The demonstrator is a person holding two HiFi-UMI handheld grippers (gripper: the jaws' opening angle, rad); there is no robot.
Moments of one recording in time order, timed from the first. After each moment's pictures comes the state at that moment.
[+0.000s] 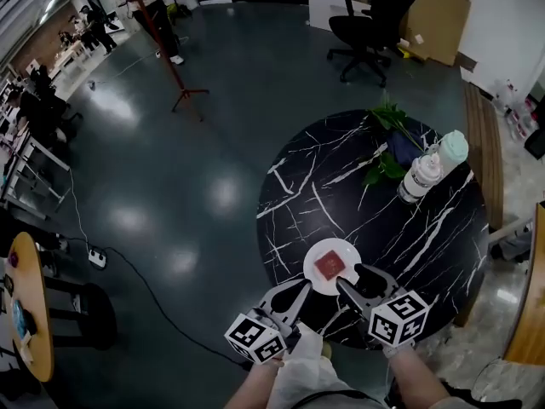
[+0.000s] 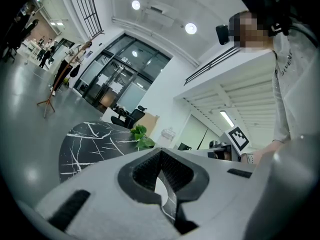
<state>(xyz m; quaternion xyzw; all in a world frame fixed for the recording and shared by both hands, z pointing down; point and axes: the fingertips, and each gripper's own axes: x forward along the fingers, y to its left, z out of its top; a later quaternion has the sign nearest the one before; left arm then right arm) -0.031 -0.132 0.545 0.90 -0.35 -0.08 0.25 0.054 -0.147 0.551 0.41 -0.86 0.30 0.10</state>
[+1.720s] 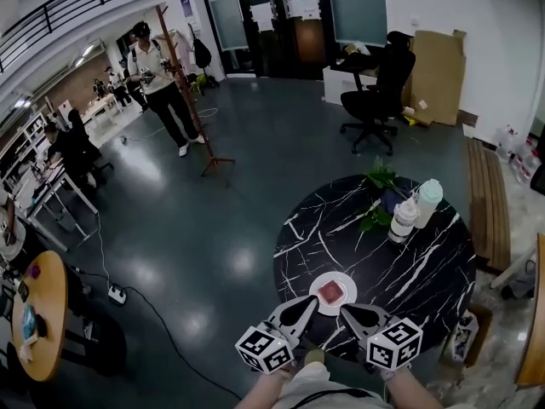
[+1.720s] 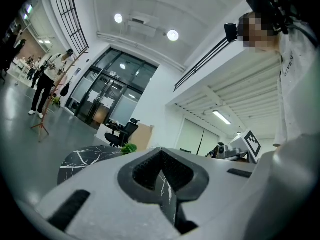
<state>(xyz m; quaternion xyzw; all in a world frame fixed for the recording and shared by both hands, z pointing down) -0.016 -0.092 0.438 0.91 -0.36 -0.09 0.16 0.044 -0.068 0.453 0.36 -0.90 0.23 0.05</state>
